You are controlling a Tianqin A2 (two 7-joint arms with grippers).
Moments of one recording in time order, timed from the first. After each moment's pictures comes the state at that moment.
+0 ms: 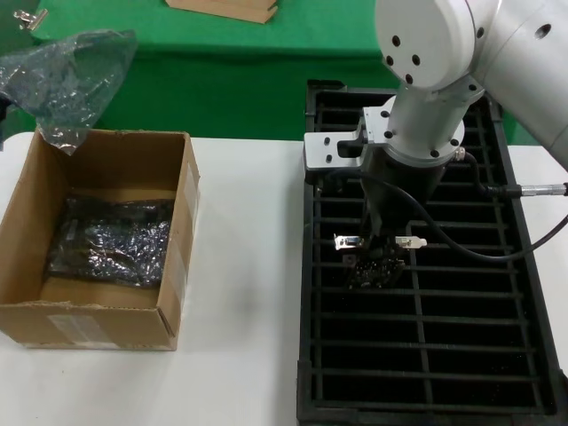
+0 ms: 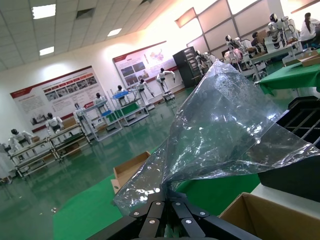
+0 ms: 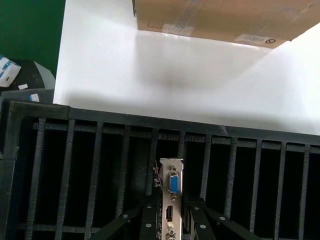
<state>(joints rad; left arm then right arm) -1.26 -0.73 1.30 -0.02 -1.71 1.26 0.90 1.56 0.13 -2.63 0.88 1.00 -1.57 0.58</state>
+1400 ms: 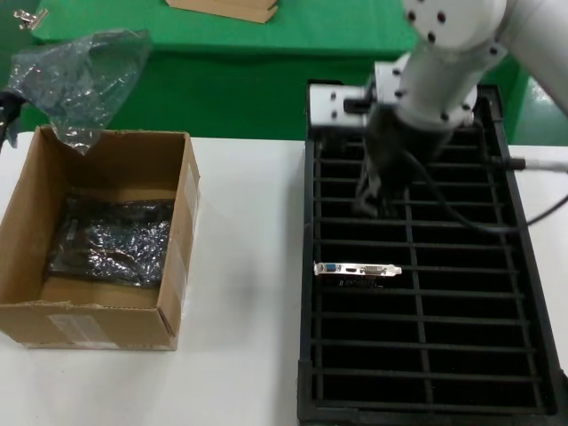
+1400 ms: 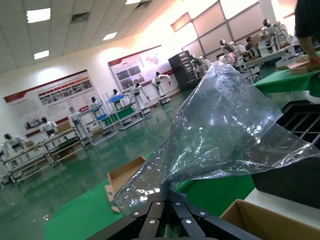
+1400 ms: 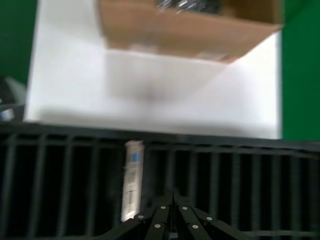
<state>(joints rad) -1.27 -0.71 1.30 -0.02 -1.70 1.27 0.91 1.59 0.15 -2.56 0.91 0.98 -1.55 0.60</state>
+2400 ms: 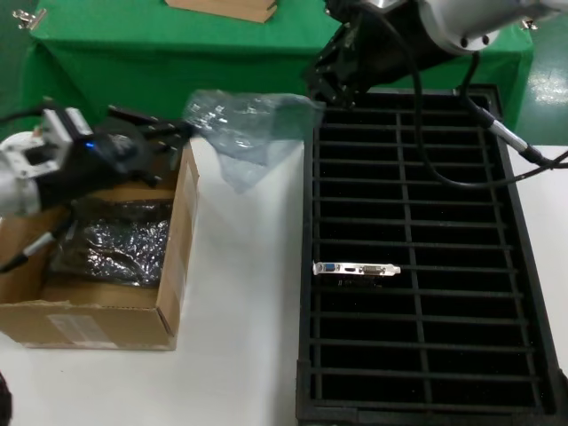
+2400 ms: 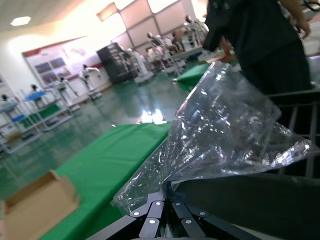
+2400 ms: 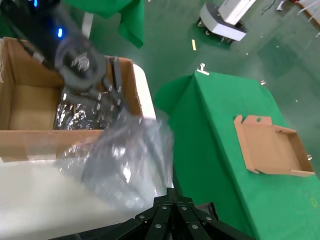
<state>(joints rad) -1.35 -0.44 1.48 -0.02 -1.53 1.16 0.86 1.45 0.19 -2.11 1.17 0.82 -1.36 0.65</state>
